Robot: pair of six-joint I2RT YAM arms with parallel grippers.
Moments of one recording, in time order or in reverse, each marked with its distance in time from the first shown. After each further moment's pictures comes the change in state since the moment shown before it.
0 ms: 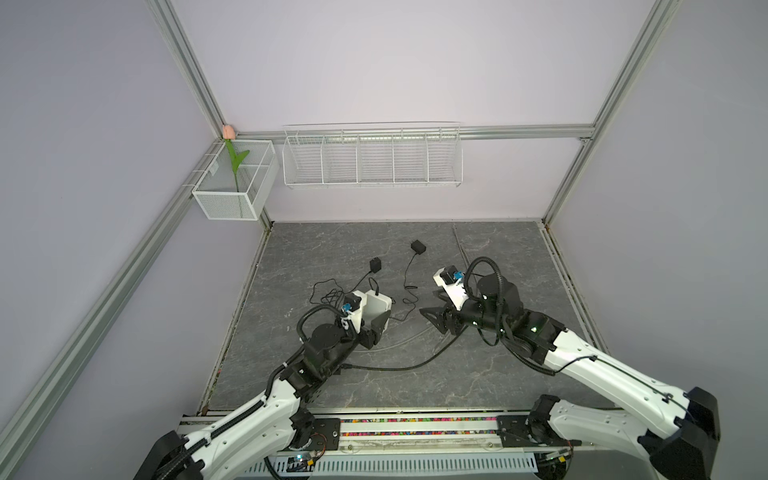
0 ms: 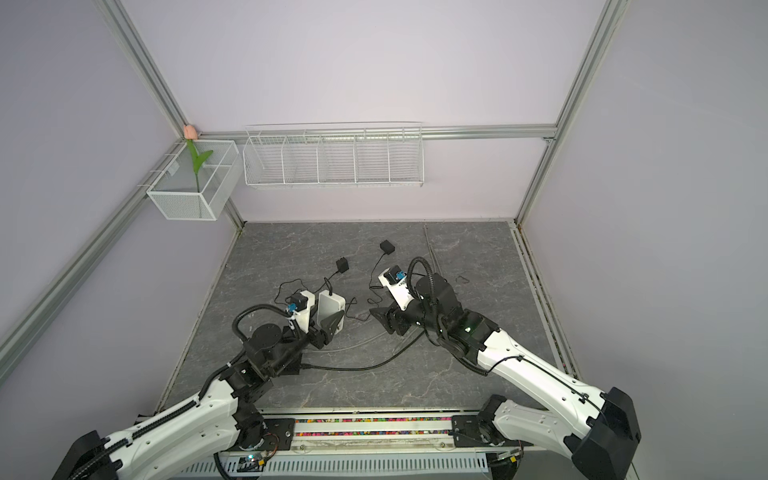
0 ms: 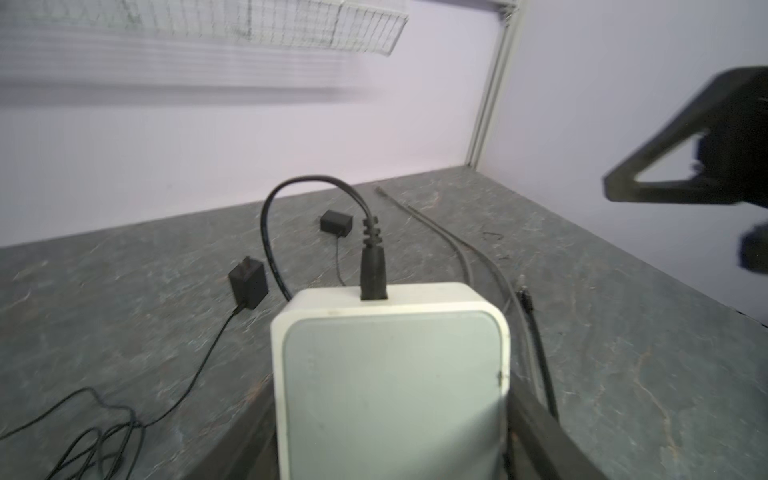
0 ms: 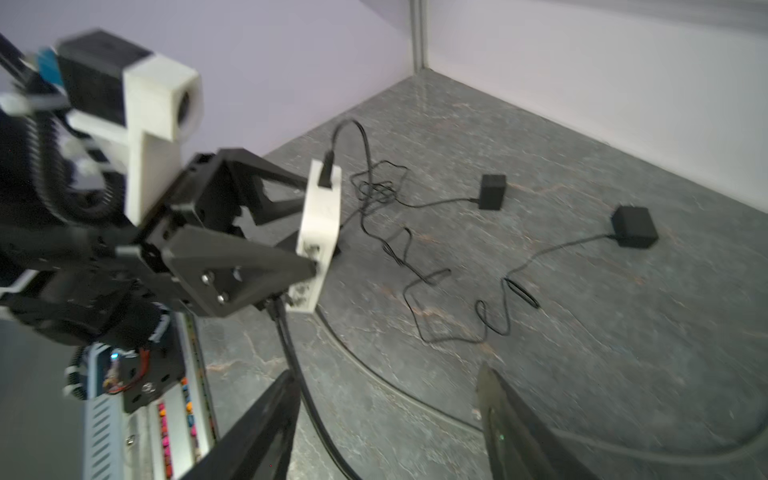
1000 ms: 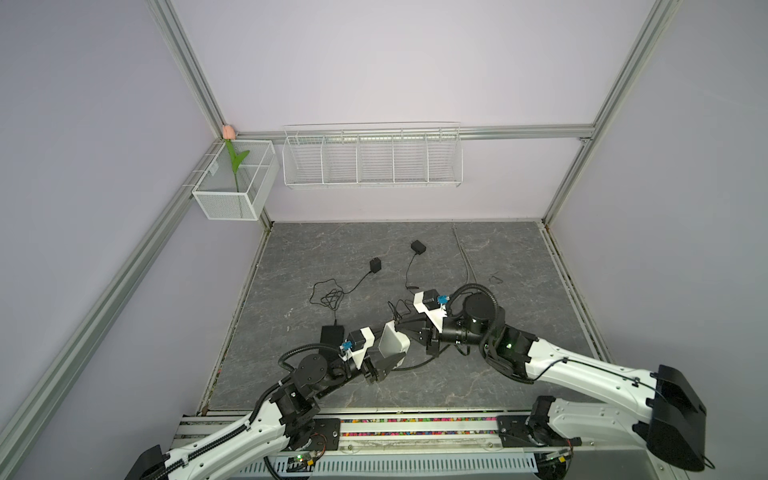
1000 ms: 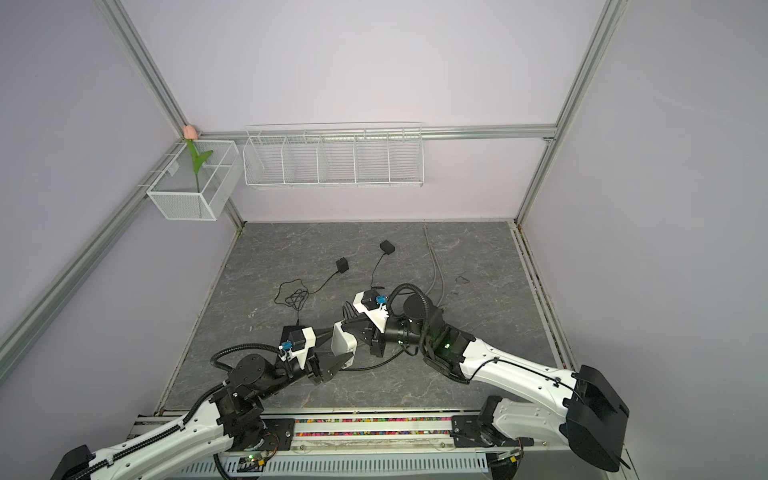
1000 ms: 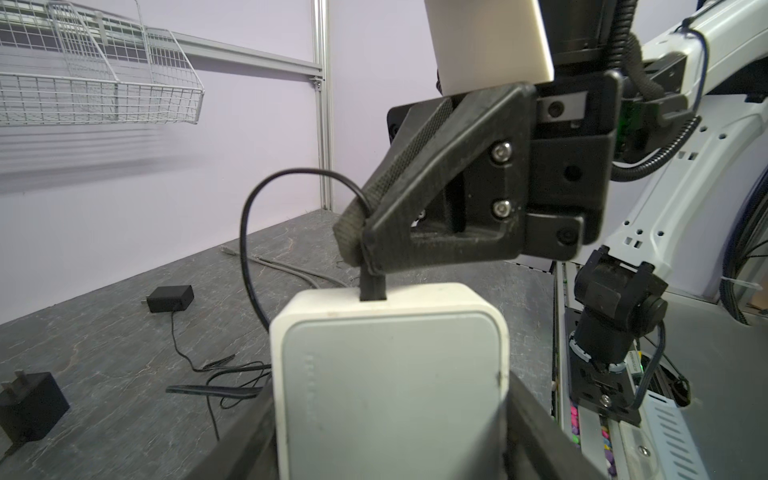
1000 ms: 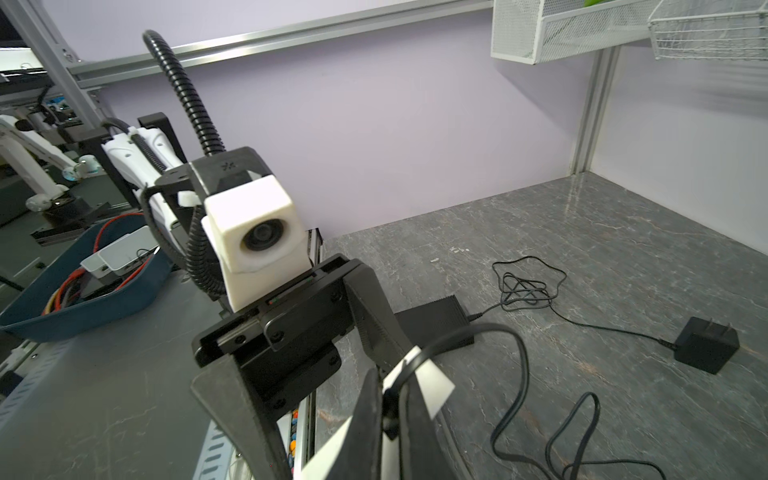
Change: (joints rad) left arm -0.248 -0.359 -0.227 0.140 0.236 0.082; right arm 0.177 0.060 -0.164 0.555 -0.324 0.014
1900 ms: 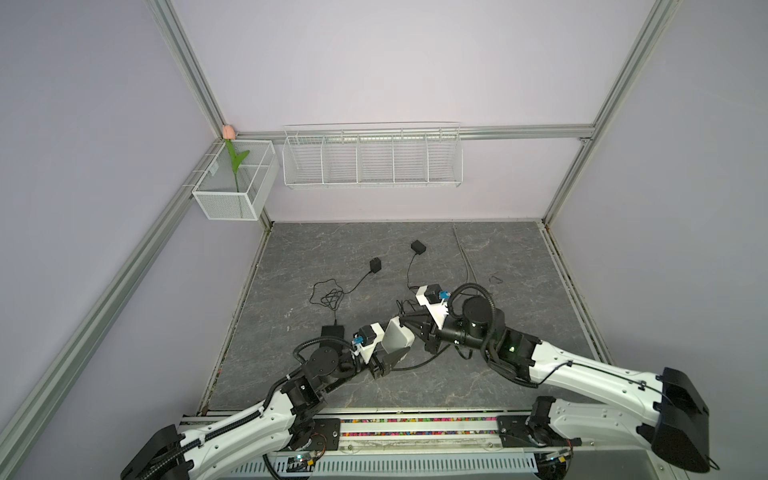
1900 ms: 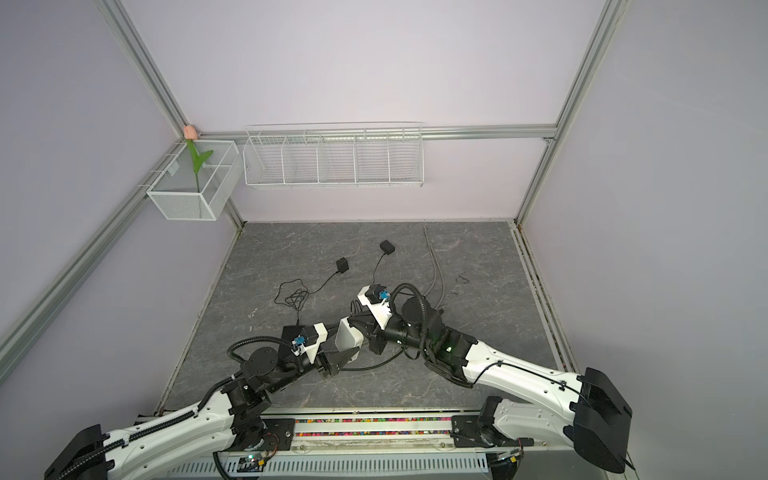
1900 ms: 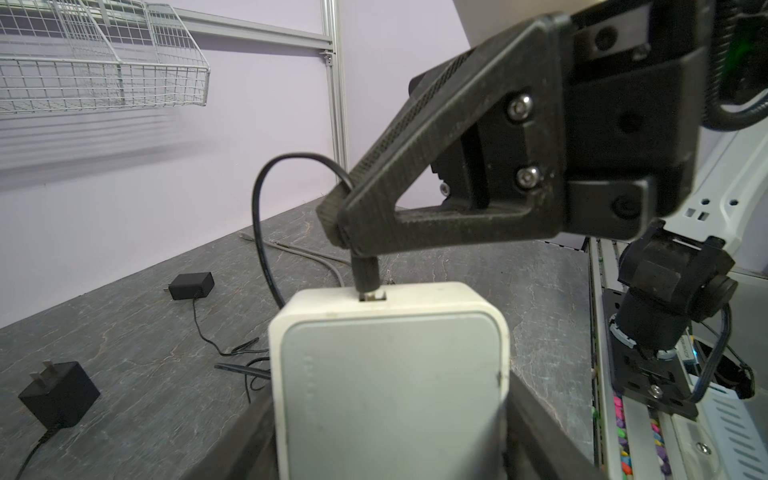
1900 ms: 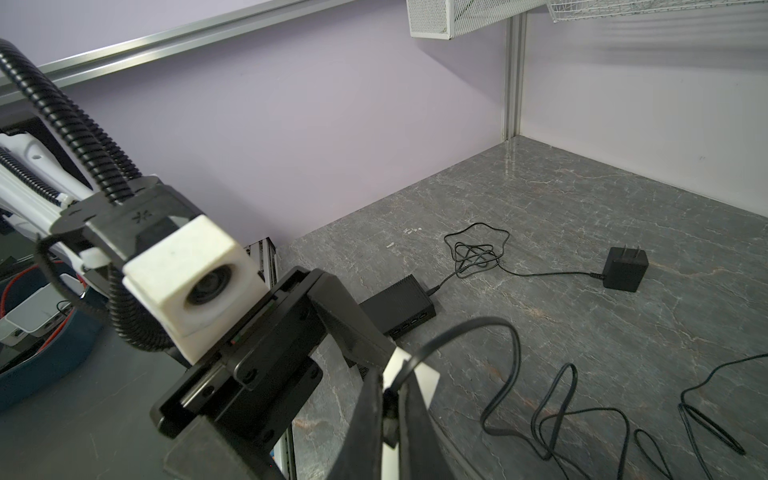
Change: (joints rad) left arm 0.000 0.192 0.029 0.087 -0.051 0.068; right arm 0.037 -0.025 0.006 -0.082 0.253 0.097
